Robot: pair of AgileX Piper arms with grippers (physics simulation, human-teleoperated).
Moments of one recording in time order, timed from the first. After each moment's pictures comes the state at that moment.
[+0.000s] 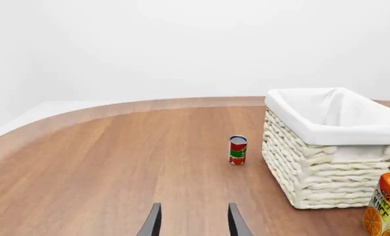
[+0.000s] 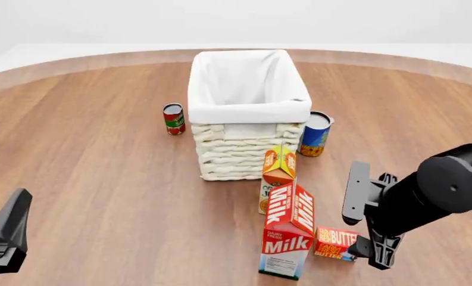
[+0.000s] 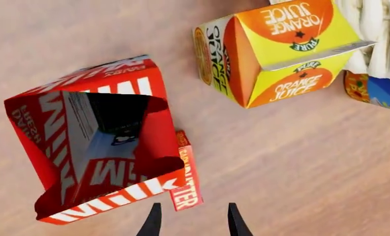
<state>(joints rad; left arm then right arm) 0.00 0.00 0.00 0.00 0.00 0.38 1.28 -0.62 0.70 -0.81</state>
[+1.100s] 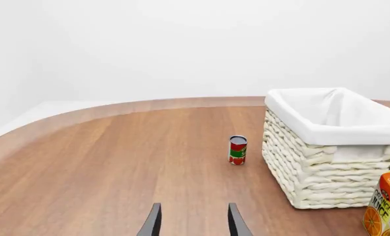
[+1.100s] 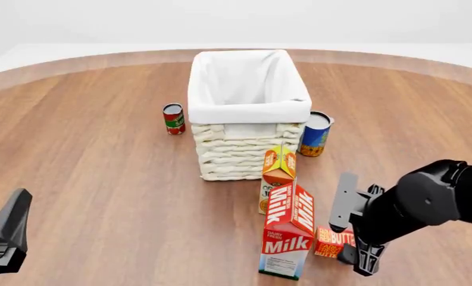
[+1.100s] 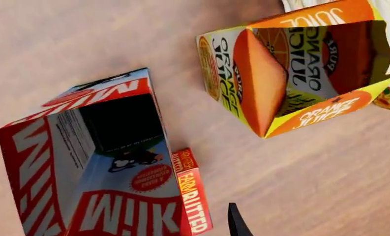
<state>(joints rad) 0.00 0.00 0.00 0.00 0.00 0.41 1.38 -0.56 0.55 -0.74</state>
